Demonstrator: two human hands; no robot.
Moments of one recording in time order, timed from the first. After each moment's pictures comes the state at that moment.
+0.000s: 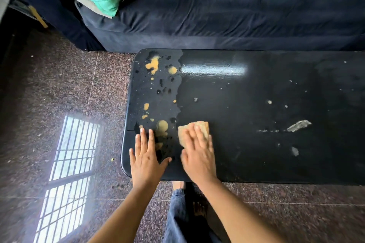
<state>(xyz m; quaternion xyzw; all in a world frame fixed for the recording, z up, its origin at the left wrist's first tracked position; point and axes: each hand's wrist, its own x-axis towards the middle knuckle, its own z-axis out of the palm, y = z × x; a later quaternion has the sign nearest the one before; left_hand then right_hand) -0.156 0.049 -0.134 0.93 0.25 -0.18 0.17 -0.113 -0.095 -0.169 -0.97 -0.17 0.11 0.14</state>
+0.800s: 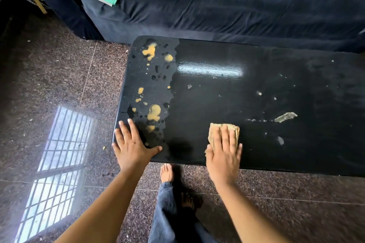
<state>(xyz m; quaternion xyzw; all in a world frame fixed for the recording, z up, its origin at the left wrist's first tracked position) -0.174 0.043 -0.136 0.90 0.36 -0.19 0.16 -0.144 -0.193 -0.176 -0.99 -0.02 0.11 0.08</state>
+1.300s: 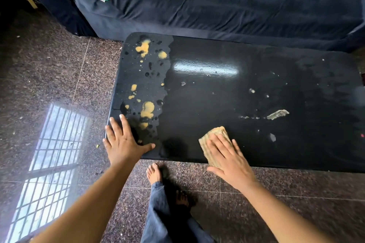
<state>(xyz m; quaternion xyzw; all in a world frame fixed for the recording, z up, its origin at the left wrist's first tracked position) -0.171 0.048 -0.139 0.90 0.35 -0.20 0.17 -0.136 -0.269 -0.180 -0.92 -0.36 0.14 -0.05</state>
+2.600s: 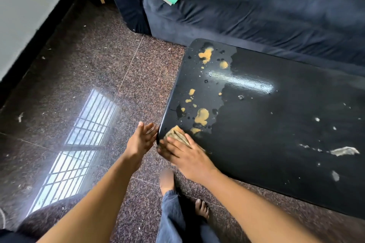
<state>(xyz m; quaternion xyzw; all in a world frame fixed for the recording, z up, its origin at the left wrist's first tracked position) -0.208 0.153 -0.138 0.49 0.48 -0.07 0.73 -0.153 -0.027 -0.179 -0.78 -0.63 0.05 0.00</state>
